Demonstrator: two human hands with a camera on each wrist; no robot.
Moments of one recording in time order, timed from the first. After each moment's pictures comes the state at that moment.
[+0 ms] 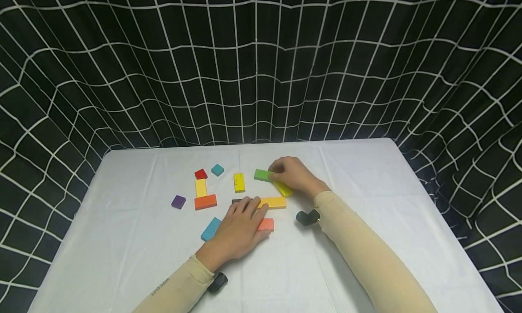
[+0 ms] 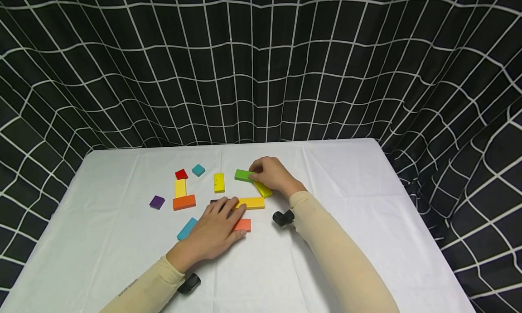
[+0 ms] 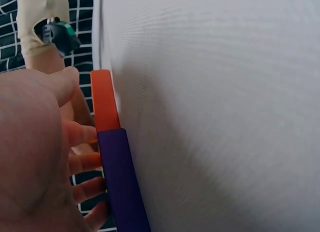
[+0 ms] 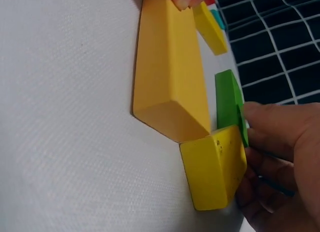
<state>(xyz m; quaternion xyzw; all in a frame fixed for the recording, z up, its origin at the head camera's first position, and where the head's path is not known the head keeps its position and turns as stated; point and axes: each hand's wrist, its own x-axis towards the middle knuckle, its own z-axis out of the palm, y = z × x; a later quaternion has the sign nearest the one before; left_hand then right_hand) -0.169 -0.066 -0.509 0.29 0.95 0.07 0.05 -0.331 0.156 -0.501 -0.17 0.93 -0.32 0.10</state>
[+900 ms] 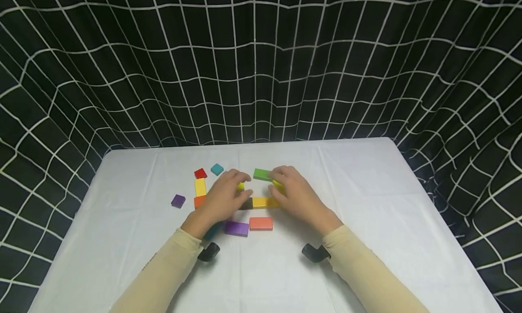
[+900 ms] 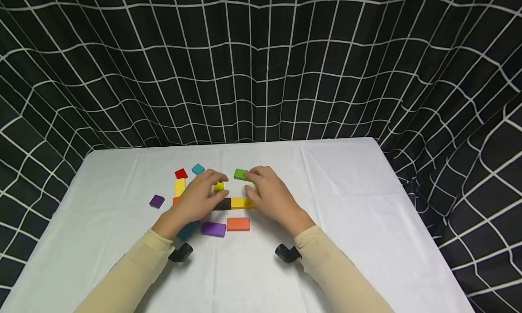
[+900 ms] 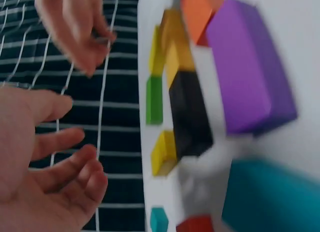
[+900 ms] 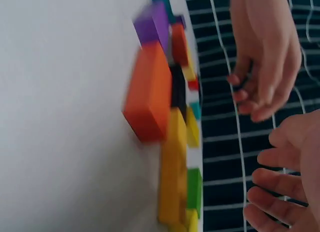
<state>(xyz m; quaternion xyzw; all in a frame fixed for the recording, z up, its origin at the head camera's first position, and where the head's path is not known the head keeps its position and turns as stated) -0.224 -0.097 -0.464 0.21 0.93 0.30 0.02 -0.232 0.147 -0.466 -0.27 0.92 -0.28 -0.07</state>
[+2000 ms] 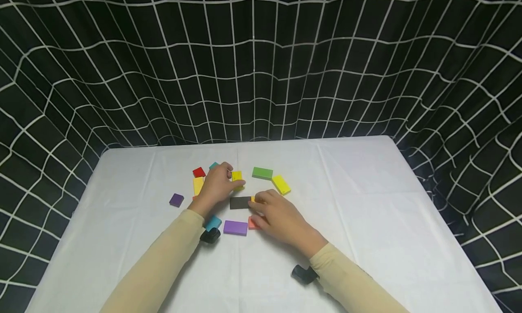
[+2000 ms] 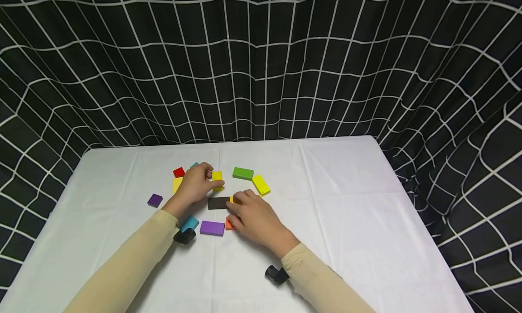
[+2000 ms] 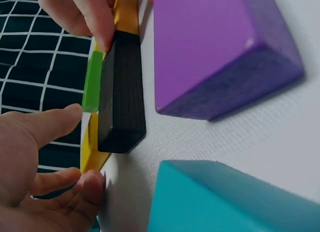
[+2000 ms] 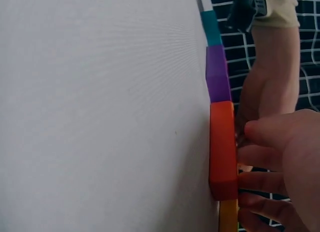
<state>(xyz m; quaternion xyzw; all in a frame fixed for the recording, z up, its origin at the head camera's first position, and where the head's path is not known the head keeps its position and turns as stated) -0.277 -0.103 -0.497 0.02 0.93 0.35 0.06 -0.197 0.118 -0.505 -0.35 0.92 -0.16 -0.05</state>
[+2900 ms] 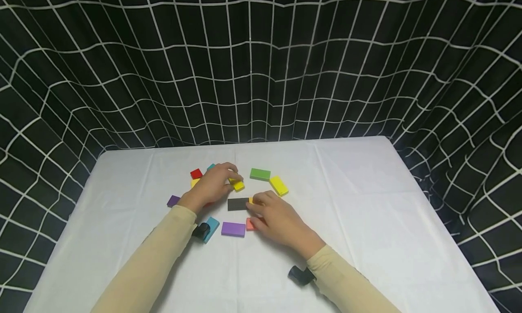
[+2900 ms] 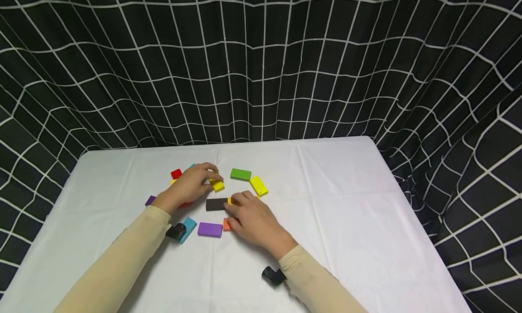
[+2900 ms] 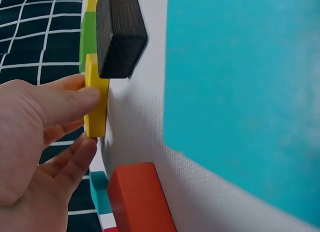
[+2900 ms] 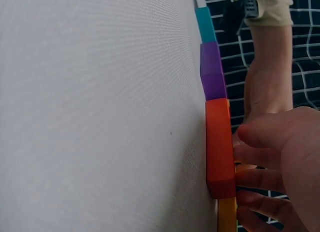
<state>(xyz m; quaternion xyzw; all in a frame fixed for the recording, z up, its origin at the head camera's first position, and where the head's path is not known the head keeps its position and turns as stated) -0.287 -0.119 -0.489 0.24 0.95 0.21 0.07 -0.194 0.120 -0.504 -0.35 0.92 -0.17 -0.05</state>
